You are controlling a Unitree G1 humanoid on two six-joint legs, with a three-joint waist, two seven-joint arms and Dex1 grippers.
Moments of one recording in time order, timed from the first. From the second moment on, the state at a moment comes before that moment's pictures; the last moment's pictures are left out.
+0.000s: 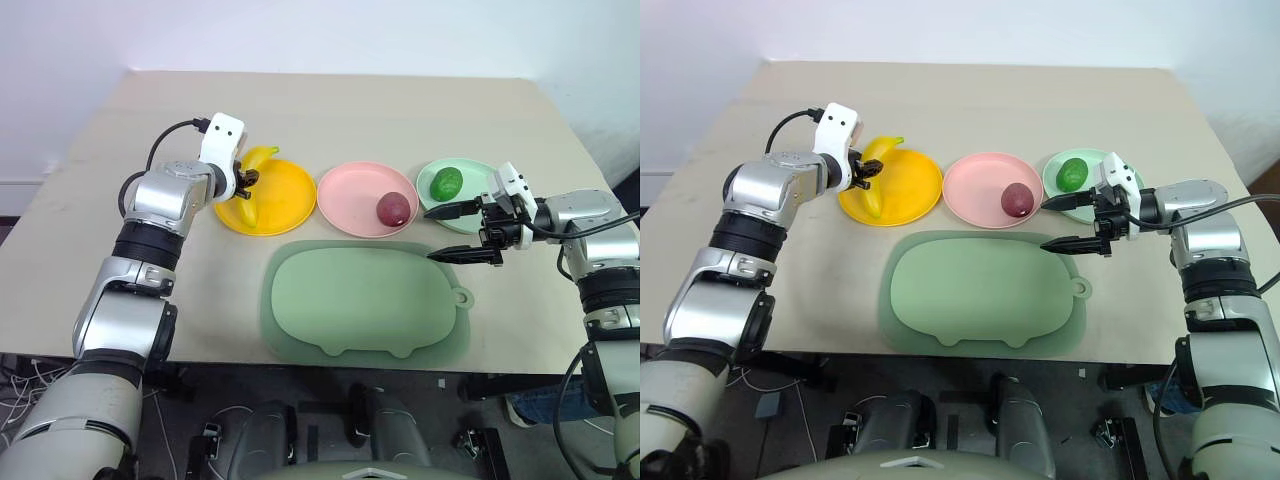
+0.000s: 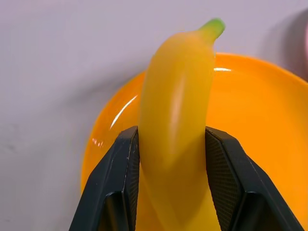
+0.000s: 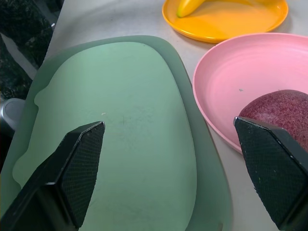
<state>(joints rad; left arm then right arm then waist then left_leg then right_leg) -1.05 0.50 -0.17 0.63 -0.23 0.70 -0.39 -0.79 -0.80 0.09 0.63 0.36 0.12 1.61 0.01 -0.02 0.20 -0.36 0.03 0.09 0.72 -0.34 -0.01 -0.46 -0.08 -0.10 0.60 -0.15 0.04</state>
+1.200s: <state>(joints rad) -0.69 0.73 0.08 0.00 -0.61 0.92 -1.07 -0.84 -0.74 0.05 0.66 0.36 0.16 1.58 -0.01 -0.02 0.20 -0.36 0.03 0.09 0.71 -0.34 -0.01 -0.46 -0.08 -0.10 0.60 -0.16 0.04</state>
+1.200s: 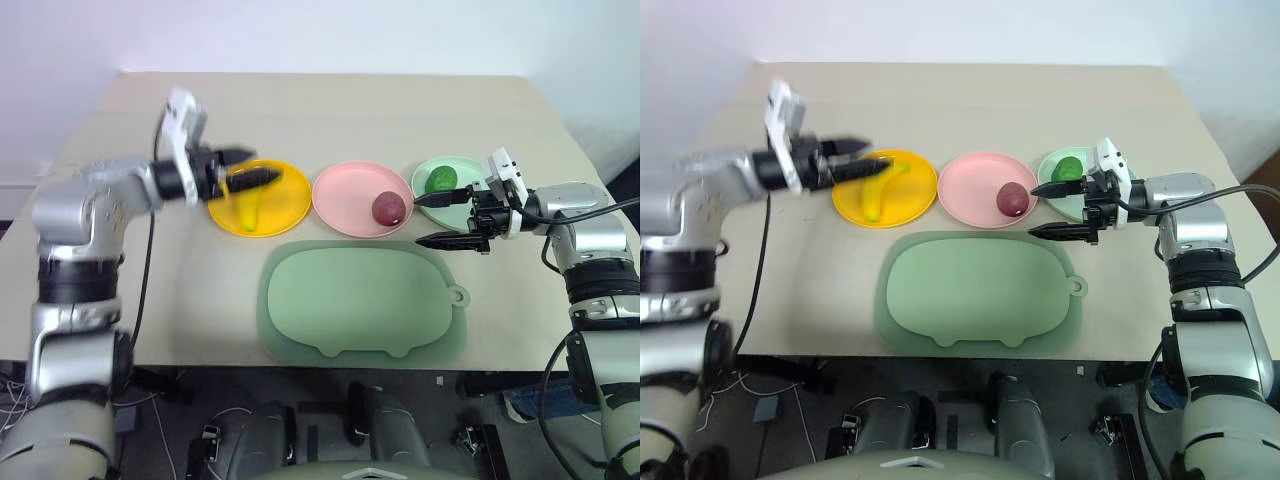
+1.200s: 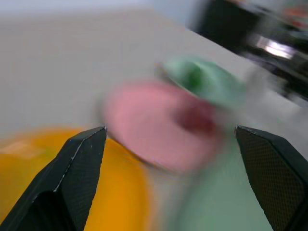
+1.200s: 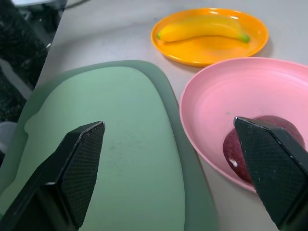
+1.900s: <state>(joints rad) -0.72 0.83 0.06 0.35 -0.60 0.29 -1.61 -0.85 -0.72 0.05 0.66 0.35 0.17 1.59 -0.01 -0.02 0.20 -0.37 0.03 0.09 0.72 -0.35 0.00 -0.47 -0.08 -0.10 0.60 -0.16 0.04</state>
